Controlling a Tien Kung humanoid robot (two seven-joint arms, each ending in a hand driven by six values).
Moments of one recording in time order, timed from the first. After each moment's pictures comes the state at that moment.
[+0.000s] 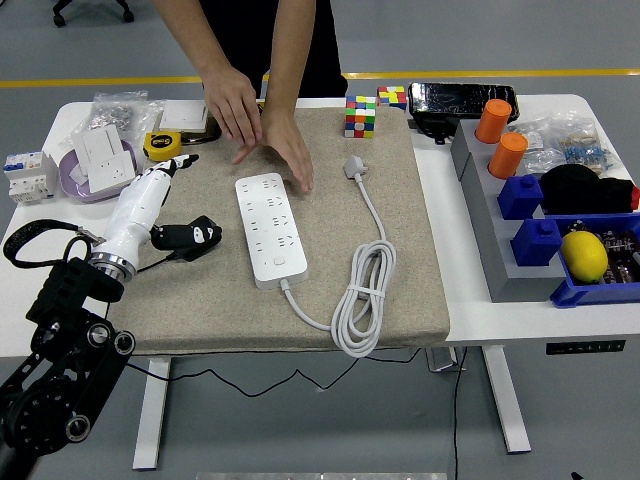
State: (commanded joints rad) left arm -0.20 0.07 -1.32 -1.32 2.16 0.13 0.07; right arm 0.09 -0.10 1.50 0.18 -1.55 0.03 -0.07
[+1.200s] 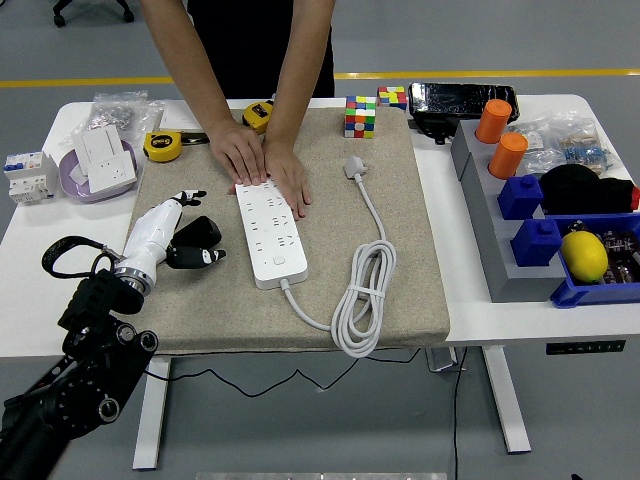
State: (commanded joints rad) left arm -0.28 0.00 -1.34 -1.03 2.16 0.20 0.04; right arm 0.09 -0.10 1.49 0.18 -1.55 0.03 -0.07
